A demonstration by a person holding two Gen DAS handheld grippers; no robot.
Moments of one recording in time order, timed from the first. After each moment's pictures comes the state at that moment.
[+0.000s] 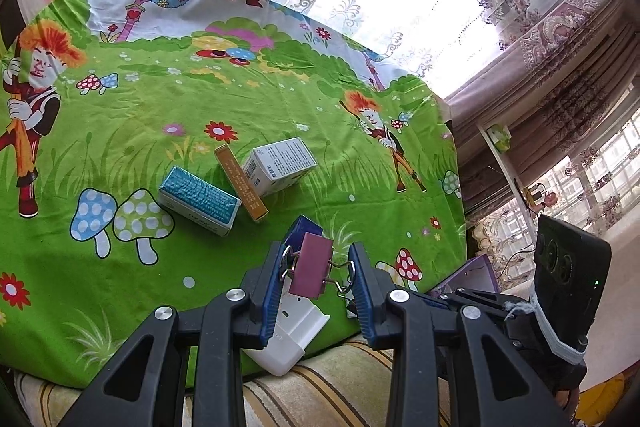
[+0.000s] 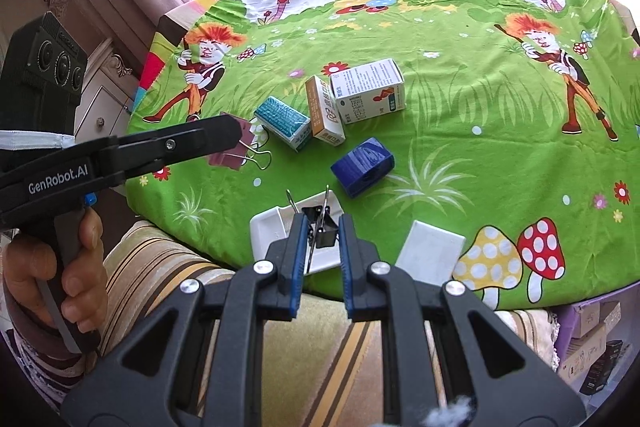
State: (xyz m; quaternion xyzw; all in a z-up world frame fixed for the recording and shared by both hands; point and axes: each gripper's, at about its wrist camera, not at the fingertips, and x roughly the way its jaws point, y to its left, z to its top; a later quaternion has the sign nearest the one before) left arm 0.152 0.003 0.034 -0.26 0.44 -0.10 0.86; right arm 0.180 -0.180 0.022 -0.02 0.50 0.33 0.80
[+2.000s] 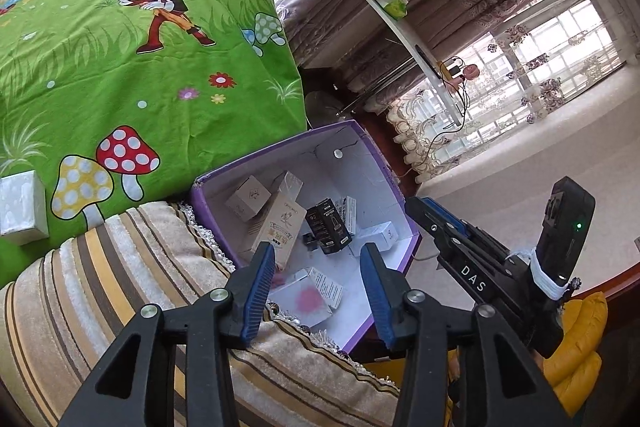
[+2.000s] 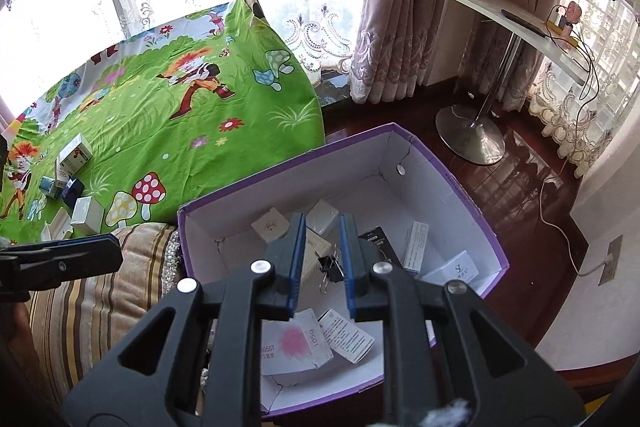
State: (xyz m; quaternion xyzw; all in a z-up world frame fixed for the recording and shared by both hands) left arm 0.147 -0.284 0.033 -0.20 0.53 -0.30 0.76; right arm 0.116 -0.499 0.051 0.03 0.44 -0.04 0.90
